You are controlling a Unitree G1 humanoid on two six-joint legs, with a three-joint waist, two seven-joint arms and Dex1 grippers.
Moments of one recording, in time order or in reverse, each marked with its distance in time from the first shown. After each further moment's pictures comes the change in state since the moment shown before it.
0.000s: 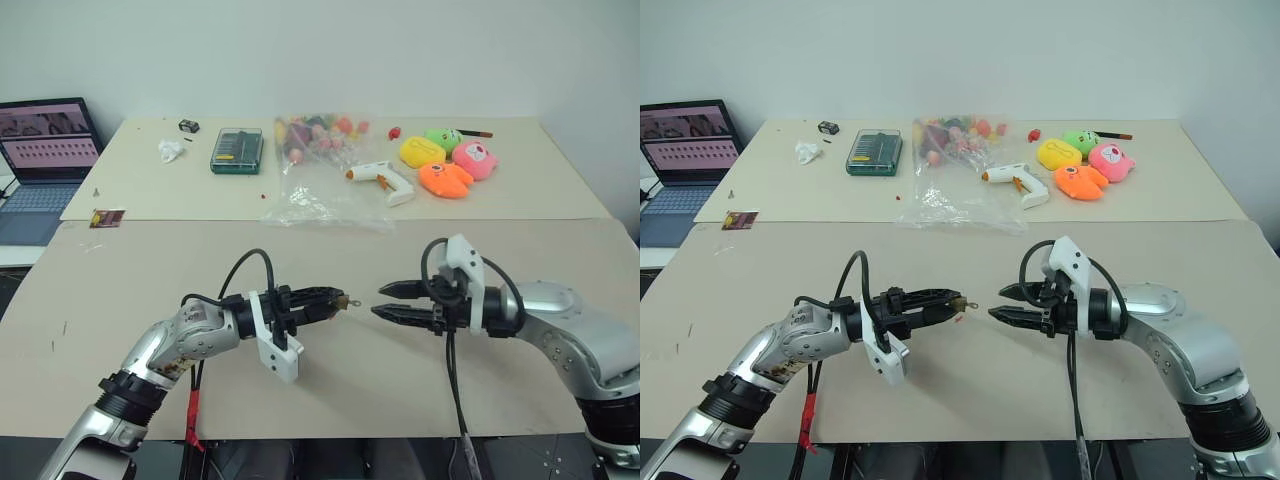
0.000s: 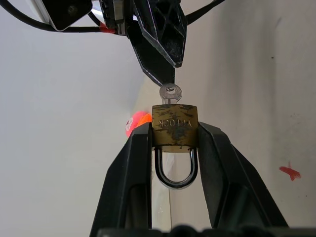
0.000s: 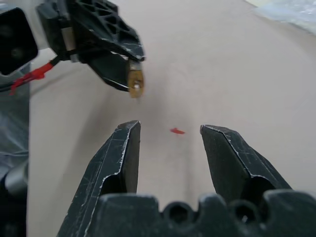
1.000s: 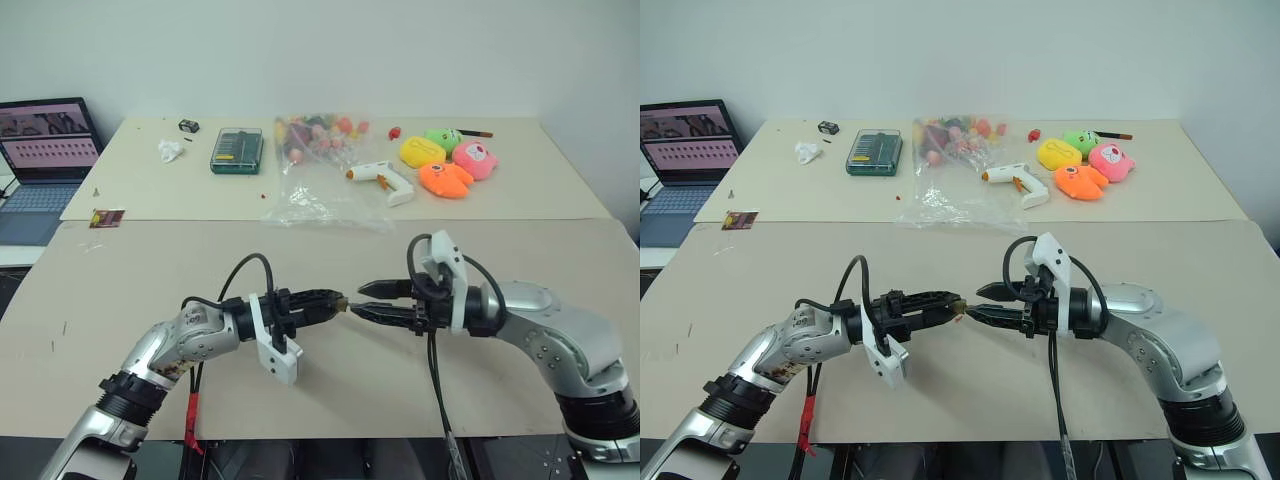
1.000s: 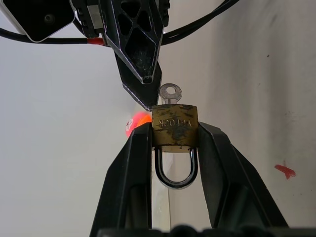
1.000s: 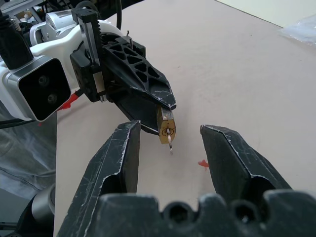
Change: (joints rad) left arm 0.003 -0.002 0.000 0.026 0.042 -0.040 0.040; right arm -0.047 0.104 0.018 -0.011 0.060 0.072 -0.073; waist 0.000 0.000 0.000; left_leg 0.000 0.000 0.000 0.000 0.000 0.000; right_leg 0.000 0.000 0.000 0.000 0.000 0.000
